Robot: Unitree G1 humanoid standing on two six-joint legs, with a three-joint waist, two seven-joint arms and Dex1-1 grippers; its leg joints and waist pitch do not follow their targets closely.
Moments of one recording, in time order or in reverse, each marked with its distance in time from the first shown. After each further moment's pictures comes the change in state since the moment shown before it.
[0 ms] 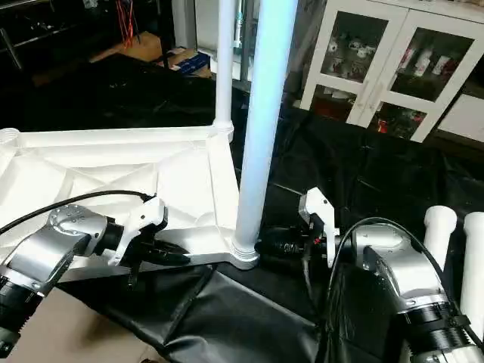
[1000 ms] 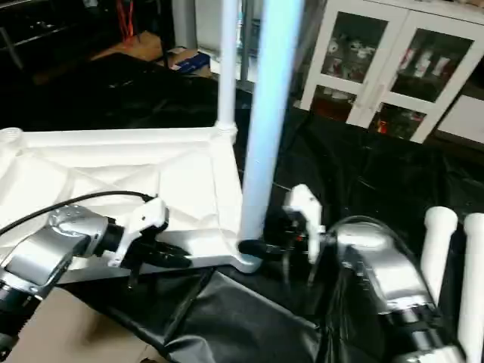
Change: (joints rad) left arm 0.017 0.001 -0.012 -0.081 -0.002 0.043 -0.007; right arm -0.016 0.081 0.025 -0.039 -0.018 -0.011 -0.050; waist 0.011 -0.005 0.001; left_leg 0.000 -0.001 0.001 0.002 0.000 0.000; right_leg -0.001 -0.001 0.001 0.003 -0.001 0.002
